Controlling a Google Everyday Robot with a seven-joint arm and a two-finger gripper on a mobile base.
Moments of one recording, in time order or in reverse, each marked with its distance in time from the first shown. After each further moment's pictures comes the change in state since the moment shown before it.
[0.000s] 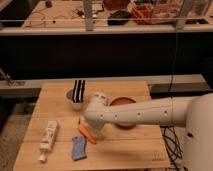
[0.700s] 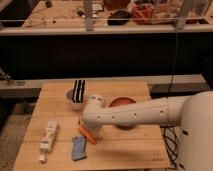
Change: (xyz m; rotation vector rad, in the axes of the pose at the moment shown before) arm -0.016 -0.004 0.007 -0.001 -0.026 -0.114
